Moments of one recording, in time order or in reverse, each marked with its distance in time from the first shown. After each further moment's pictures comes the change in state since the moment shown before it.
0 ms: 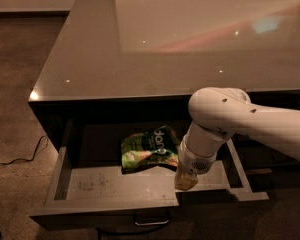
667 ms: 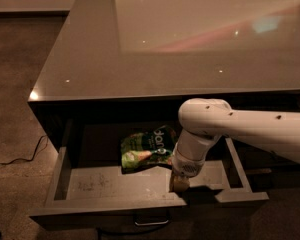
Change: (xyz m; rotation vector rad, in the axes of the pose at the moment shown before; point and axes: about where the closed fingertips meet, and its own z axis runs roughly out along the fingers) arm -0.002 -0.023 0.052 -0.073 0.010 0.026
